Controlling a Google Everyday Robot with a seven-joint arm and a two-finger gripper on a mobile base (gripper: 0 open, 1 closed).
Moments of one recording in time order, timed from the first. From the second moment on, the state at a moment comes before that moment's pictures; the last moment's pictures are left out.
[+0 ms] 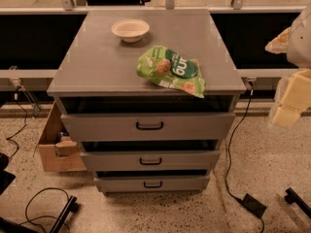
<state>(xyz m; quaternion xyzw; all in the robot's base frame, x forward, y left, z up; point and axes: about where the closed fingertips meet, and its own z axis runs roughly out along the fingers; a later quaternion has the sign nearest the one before) 0.438 -0.217 0.976 -0.60 0.78 -0.03 0.16</state>
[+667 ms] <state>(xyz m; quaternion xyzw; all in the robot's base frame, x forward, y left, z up) 0.427 -0.210 0.968 -0.61 0.78 -0.05 0.15</state>
